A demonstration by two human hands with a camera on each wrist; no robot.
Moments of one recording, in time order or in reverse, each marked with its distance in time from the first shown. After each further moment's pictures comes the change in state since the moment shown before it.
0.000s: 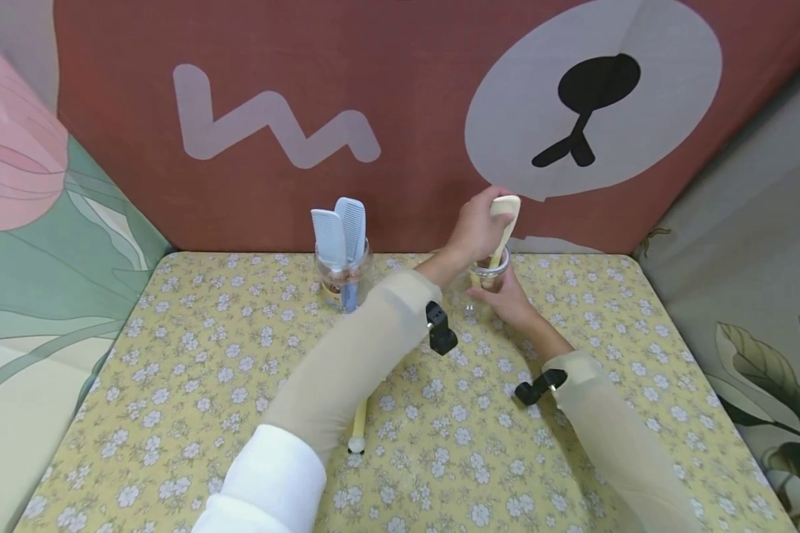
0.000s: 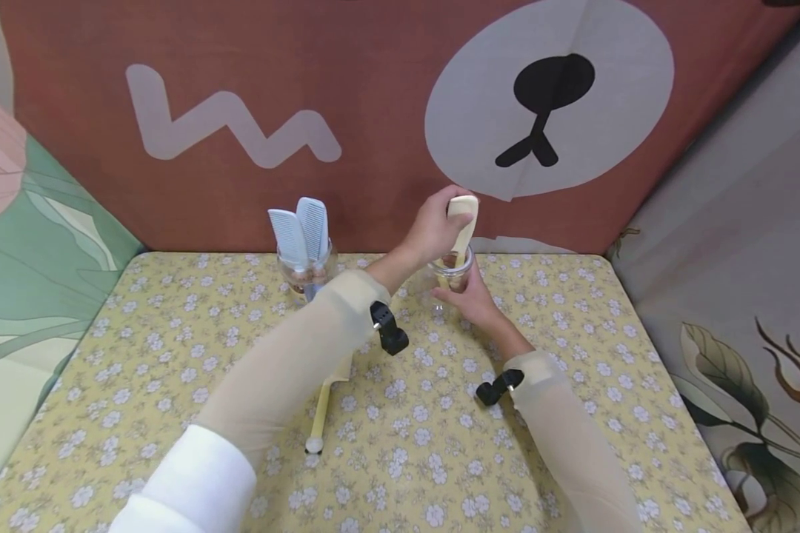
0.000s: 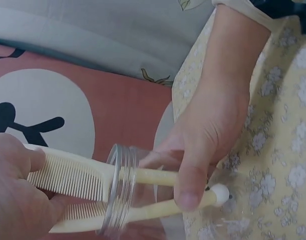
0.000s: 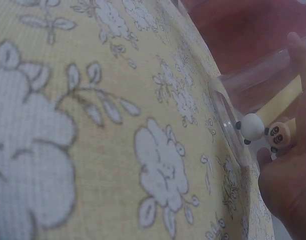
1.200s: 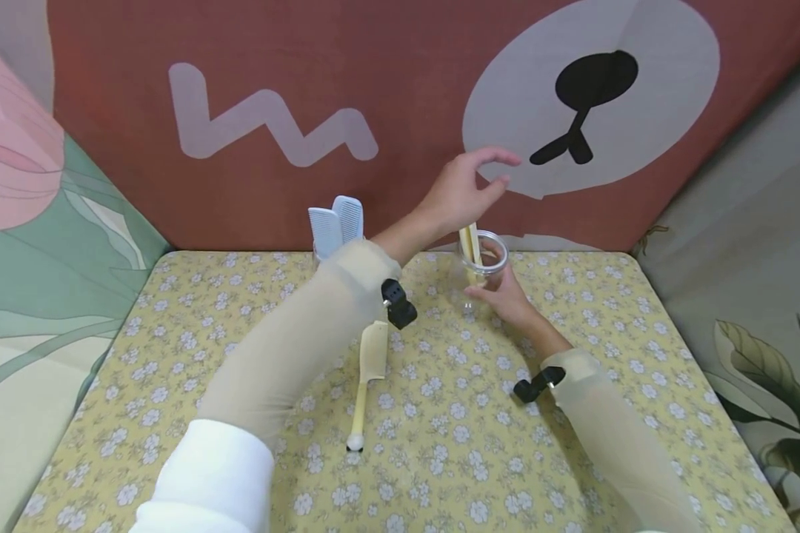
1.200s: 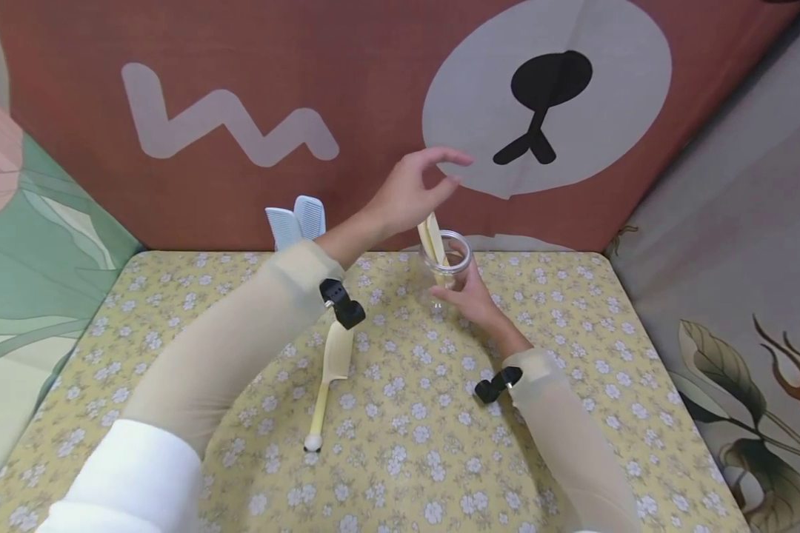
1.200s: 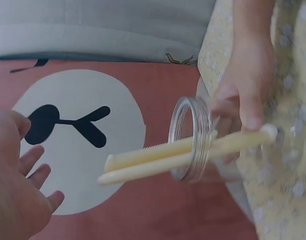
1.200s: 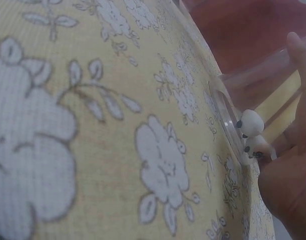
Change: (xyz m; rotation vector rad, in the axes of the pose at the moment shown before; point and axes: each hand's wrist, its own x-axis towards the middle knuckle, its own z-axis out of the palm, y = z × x) left_hand -0.003 0.033 -0.068 0.015 -0.142 0.226; right_hand 0.006 0.005 0.001 0.119 -0.072 -0.108
